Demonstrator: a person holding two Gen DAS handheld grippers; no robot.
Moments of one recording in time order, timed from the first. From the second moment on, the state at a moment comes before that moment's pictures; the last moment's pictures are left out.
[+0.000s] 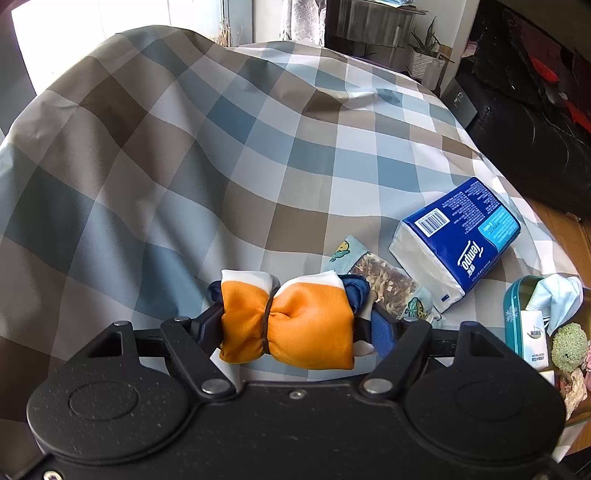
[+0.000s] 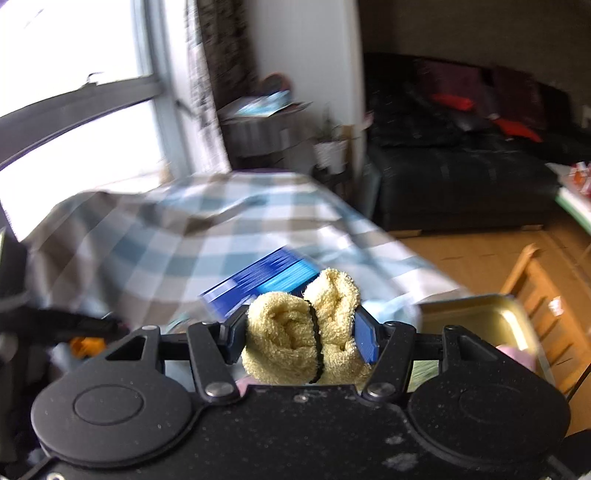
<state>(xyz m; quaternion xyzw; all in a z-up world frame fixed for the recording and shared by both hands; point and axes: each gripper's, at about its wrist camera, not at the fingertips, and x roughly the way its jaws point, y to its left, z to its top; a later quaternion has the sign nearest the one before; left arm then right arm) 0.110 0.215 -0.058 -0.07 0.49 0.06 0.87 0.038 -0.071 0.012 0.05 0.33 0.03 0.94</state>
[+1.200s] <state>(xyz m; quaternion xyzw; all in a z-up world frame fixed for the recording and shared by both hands) 0.073 0.097 -0.067 0.08 0.44 -0.05 0.89 0.107 -0.279 -0.063 0.10 0.32 -0.13 0.93</state>
